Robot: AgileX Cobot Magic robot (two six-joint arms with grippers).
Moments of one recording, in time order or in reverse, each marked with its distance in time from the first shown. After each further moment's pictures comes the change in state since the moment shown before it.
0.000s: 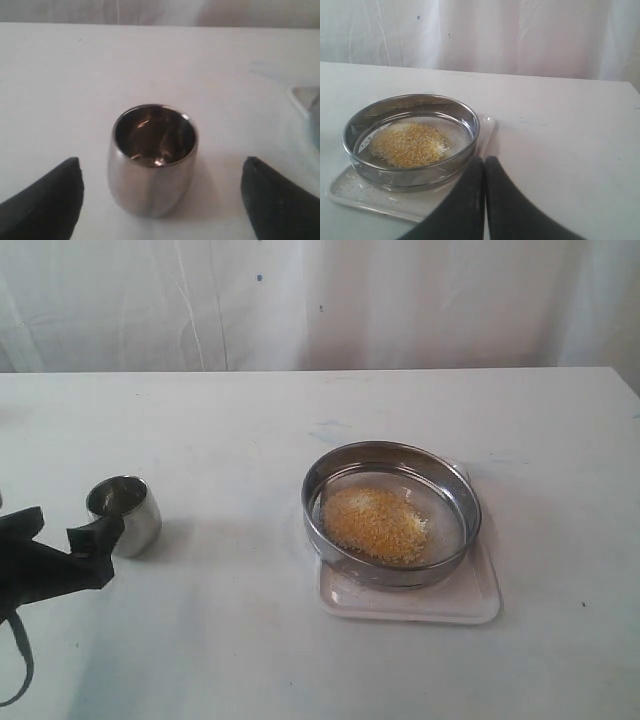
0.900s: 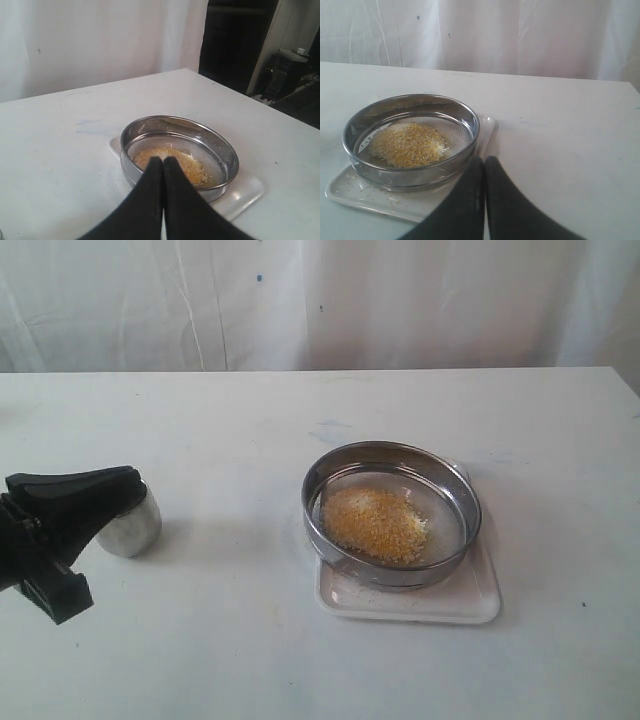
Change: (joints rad) left arm 0.000 -0.564 -0.094 0.829 0.353 -0.608; right arm 0.000 0.000 0.000 0.000 0.000 0.000
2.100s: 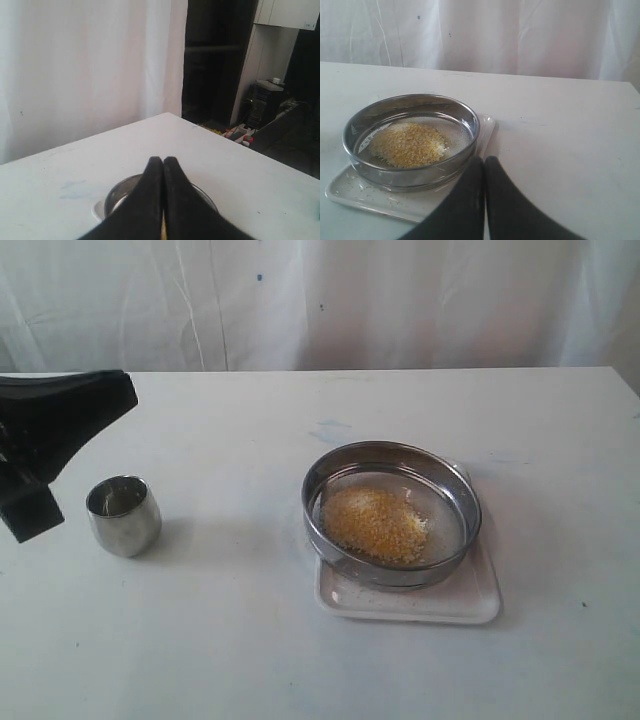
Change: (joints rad) left arm 0.000 -0.084 -0.184 0.189 0.047 -0.217; right arm 0.000 0.000 0.000 0.000 0.000 0.000
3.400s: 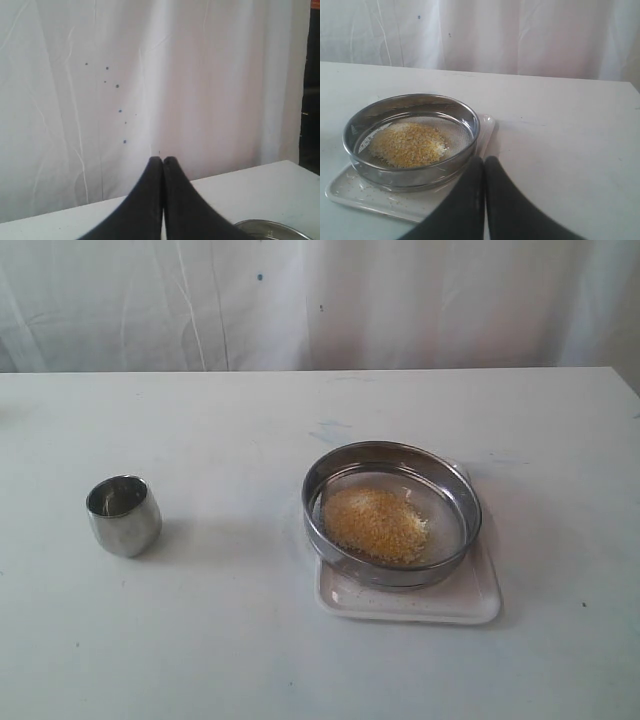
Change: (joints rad) left arm 0.000 -0.434 -0.060 0.133 0.570 -0.143; right arm 0.000 0.000 0.000 0.000 0.000 0.000
